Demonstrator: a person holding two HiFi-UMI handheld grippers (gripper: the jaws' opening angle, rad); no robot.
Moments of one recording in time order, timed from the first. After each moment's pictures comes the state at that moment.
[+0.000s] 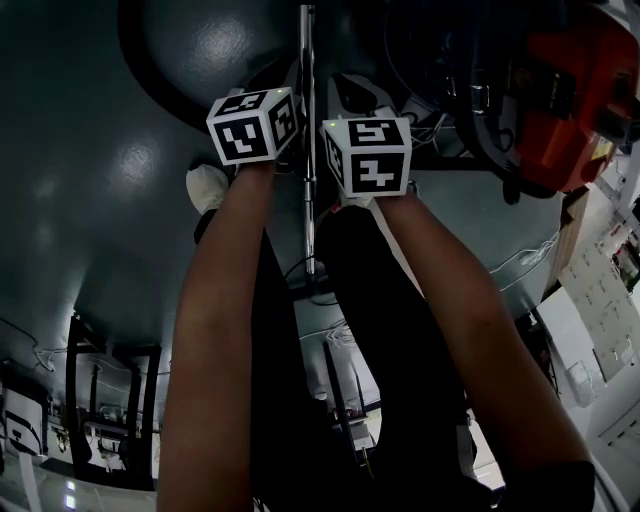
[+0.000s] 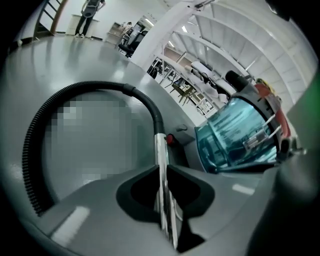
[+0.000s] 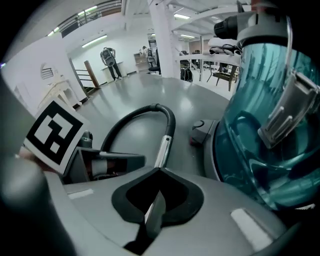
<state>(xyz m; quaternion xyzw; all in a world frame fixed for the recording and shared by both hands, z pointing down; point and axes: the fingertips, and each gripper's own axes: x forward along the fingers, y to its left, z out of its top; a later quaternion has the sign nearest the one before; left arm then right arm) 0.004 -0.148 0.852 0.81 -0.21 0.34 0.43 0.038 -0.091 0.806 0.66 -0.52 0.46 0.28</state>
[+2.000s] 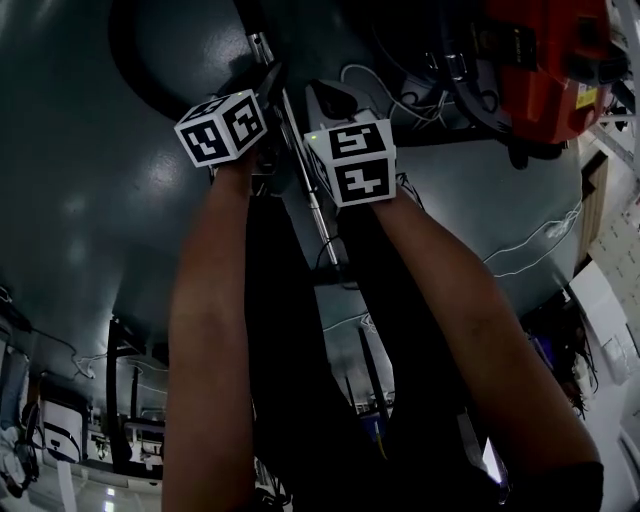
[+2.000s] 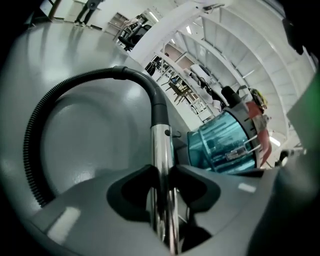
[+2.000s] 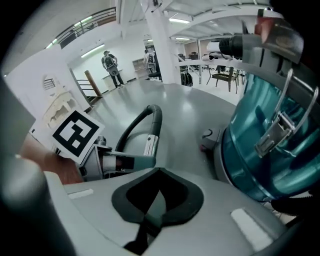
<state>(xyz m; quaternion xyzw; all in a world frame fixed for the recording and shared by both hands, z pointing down) -0.022 -0.171 0.812 0.81 -0.16 0.33 0.46 0.000 -0.107 0.751 0.66 -0.54 0.47 0.23</state>
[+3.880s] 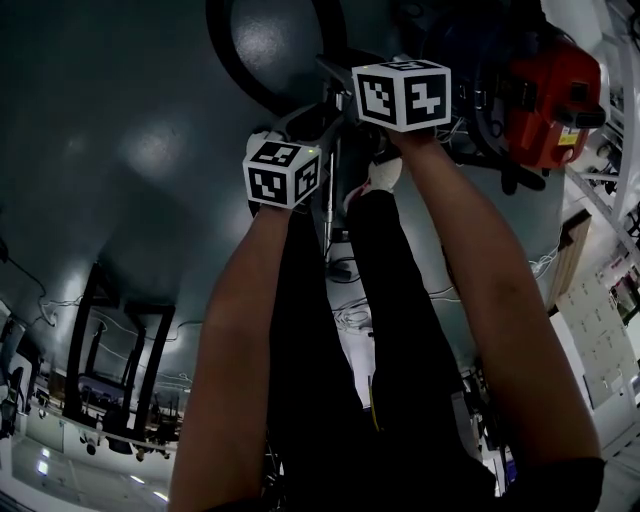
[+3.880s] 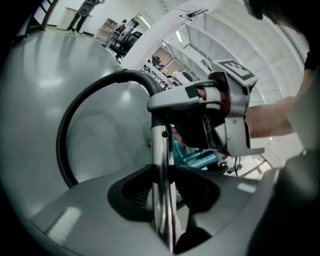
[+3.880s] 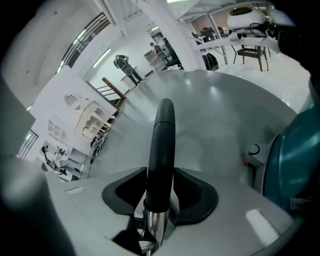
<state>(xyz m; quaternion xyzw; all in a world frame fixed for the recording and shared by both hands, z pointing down) -0.091 -0.126 0.685 0.83 -0.13 0.32 0.44 -0.050 -0.215 0.667 0.52 -0.63 0.55 0.17</state>
